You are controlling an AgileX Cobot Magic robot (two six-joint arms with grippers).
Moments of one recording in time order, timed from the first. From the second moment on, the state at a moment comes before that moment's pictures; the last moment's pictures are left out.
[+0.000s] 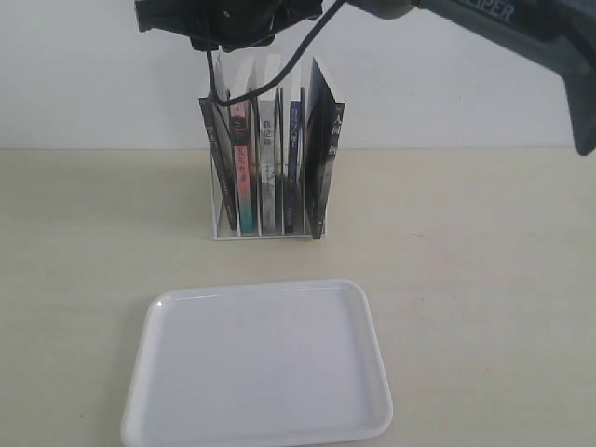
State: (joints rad) left arm -0.11 0.00 0.00 0.11 0.35 -0.17; right arm 0.76 2.16 -2.20 -0.37 0.75 0.52
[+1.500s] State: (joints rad) left arm -0.11 0.00 0.00 0.11 0.35 -0.17; right arm 0.73 2.30 -2.20 -0.45 0.69 0.61
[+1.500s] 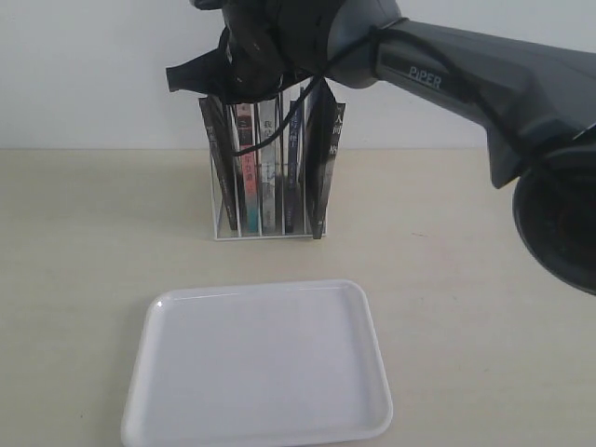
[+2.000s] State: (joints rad) left arm -0.11 0.00 0.00 0.11 0.35 -0.17; right arm 0.73 2.30 -2.20 -0.46 0.70 0.64
